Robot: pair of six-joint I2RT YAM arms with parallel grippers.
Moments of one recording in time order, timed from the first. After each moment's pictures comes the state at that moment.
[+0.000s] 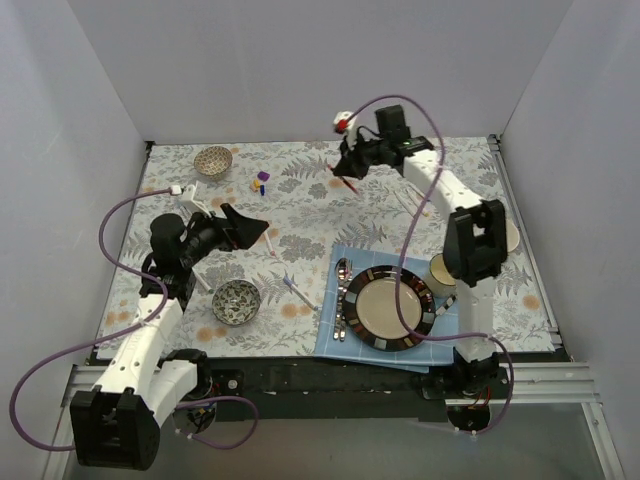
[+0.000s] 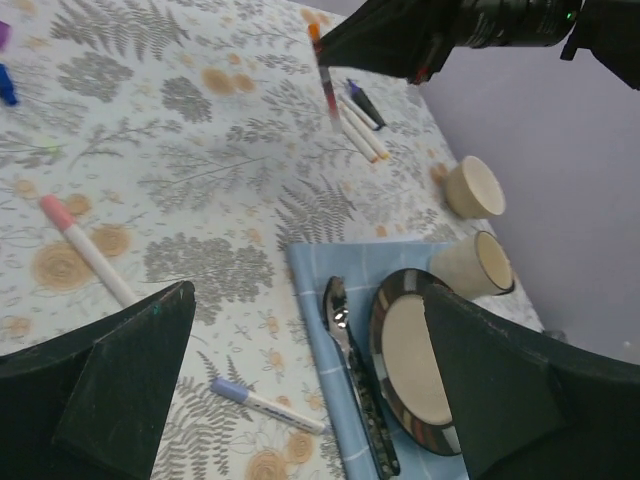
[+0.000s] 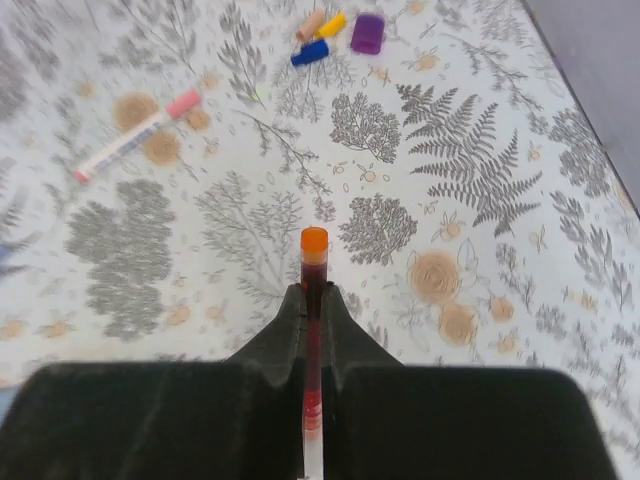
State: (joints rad) left arm -0.07 0.89 0.64 0.07 0.54 -0.51; right arm 0.45 2.22 2.04 -0.59 -0.68 -0.64
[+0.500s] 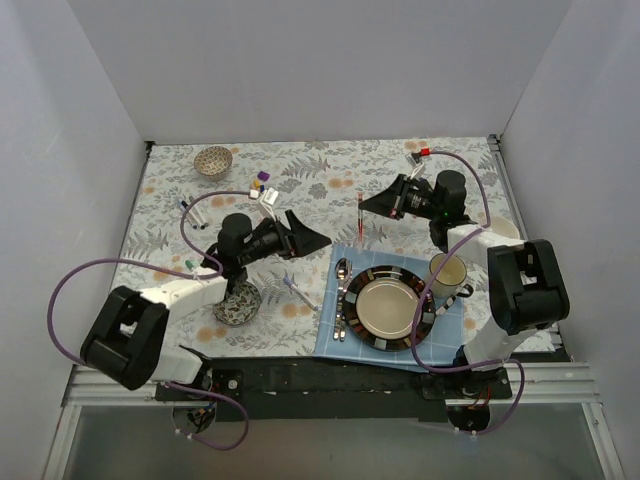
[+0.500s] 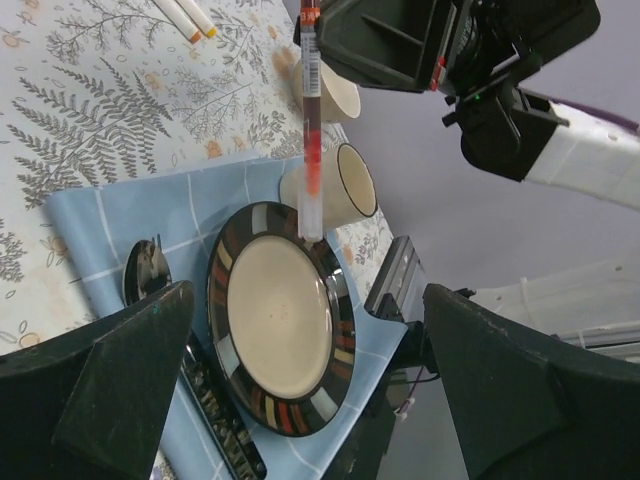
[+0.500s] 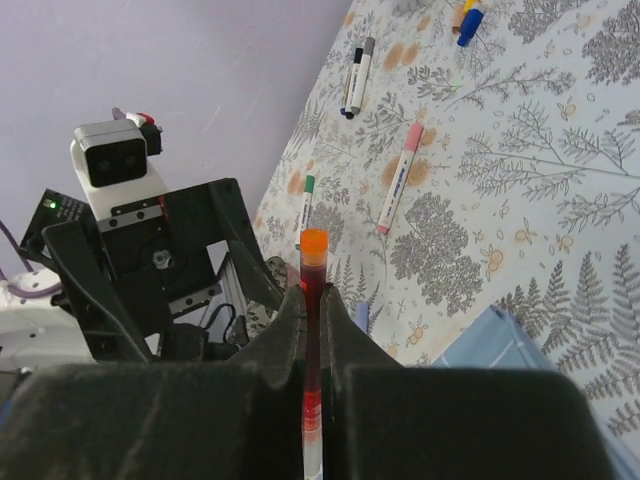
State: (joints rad) left arm -0.46 1.31 0.55 0.64 0.60 -0.87; right arm 0.22 1.66 0.89 0.66 -0.95 0.85
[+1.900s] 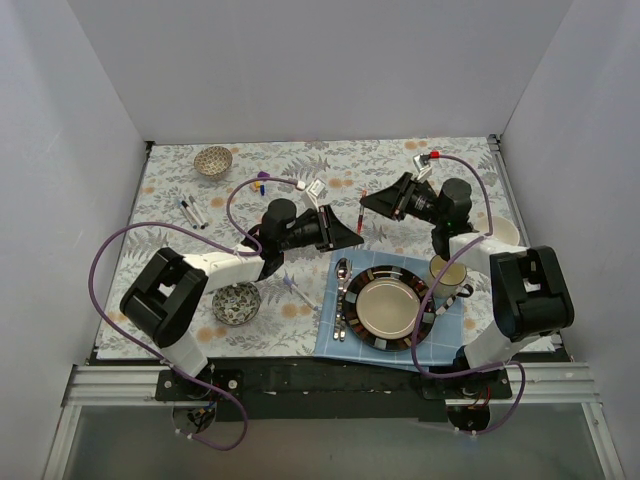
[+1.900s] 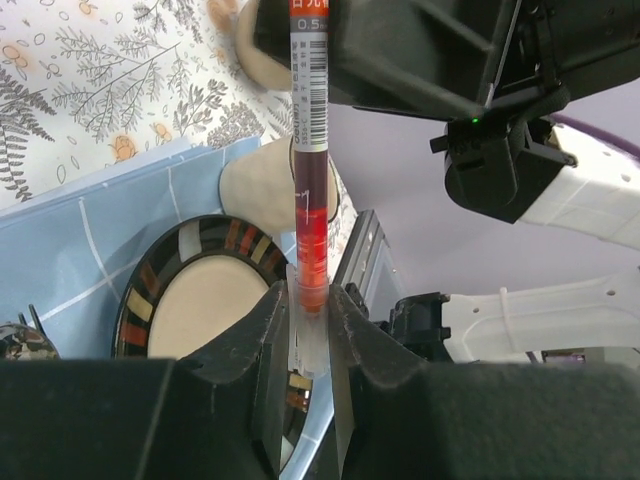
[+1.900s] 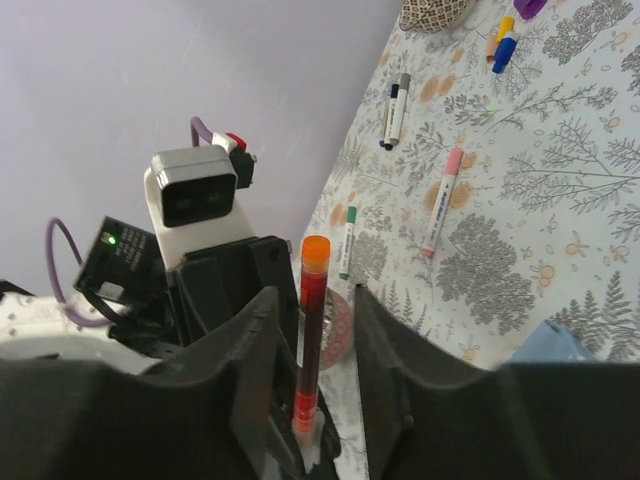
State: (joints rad) left arm -0.66 1.65 0.85 0.66 0.58 -0.96; right arm 0.22 1.59 0.77 0.85 -0.86 1.11
